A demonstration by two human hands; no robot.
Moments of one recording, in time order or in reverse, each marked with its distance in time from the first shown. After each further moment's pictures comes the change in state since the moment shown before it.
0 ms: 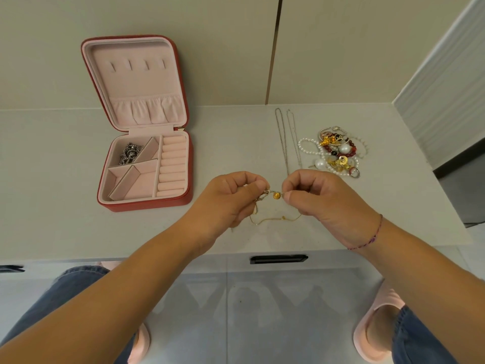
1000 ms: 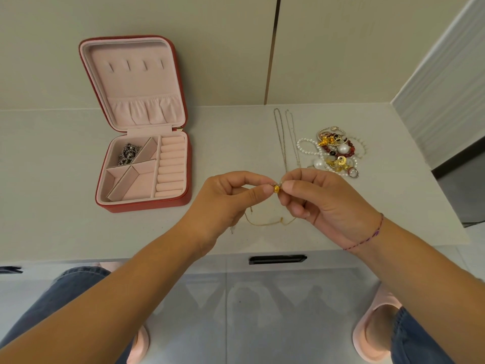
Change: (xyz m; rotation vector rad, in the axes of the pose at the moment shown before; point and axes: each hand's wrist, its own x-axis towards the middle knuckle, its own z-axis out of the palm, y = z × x) left_hand -0.003 0.002 0.001 -0.069 0.014 0.081; right_hand 0.000 -0.003 0.002 0.360 -0.033 0.085
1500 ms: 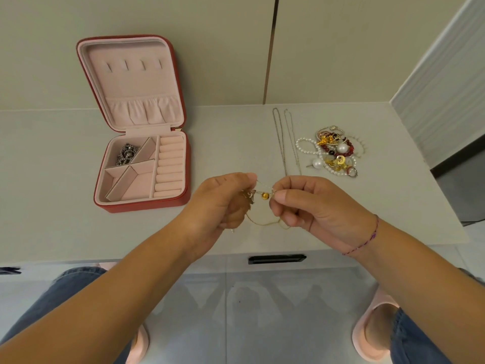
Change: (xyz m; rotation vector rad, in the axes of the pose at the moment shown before) left_hand 0.002 -0.001 0.000 -0.237 0.041 -0.162; right_hand -0.003 0.001 0.005 -0.012 -0.094 0.081
